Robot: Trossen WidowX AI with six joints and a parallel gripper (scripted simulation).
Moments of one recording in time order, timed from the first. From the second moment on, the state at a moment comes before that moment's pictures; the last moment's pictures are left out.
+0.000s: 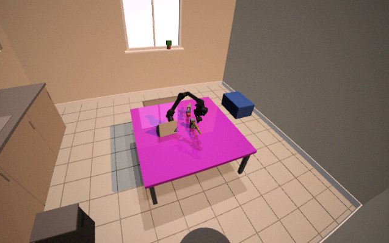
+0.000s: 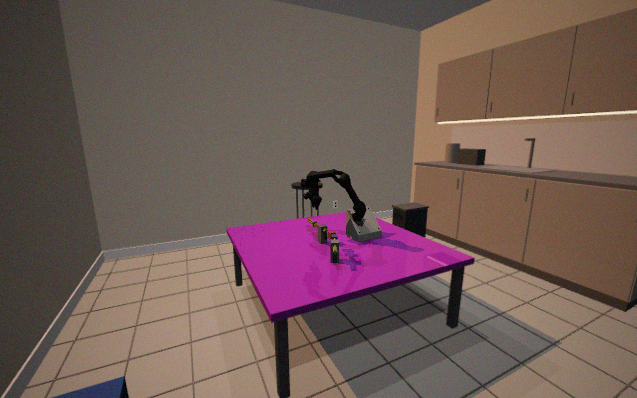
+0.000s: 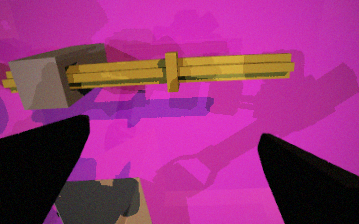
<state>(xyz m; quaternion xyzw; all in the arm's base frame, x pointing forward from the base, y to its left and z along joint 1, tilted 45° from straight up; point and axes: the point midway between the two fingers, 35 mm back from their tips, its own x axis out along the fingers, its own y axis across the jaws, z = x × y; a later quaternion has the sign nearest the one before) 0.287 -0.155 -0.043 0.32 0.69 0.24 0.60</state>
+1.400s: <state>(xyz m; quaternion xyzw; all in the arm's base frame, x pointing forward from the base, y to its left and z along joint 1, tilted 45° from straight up) 0.283 0.001 0.037 0.66 0.73 -0.11 0.14</state>
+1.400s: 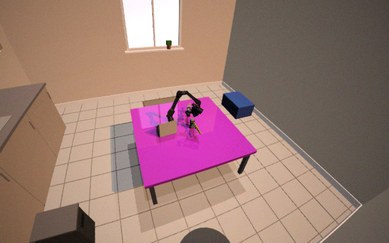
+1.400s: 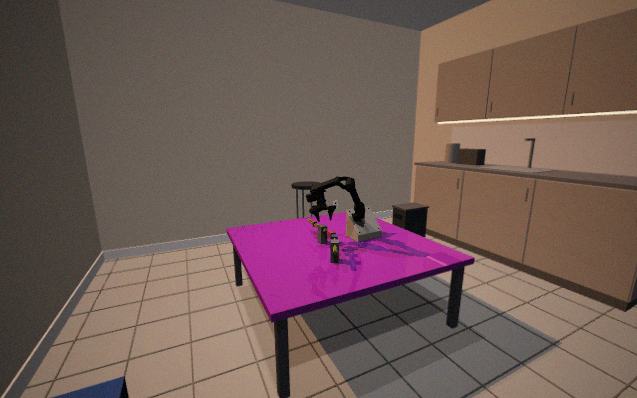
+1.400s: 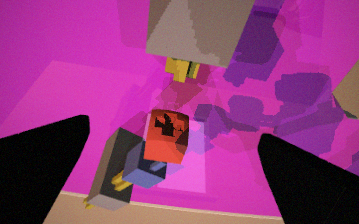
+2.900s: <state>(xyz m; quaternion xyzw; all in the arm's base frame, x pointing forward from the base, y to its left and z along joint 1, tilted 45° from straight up) 0.298 -0.103 -0.064 0.42 0.71 0.18 0.53</state>
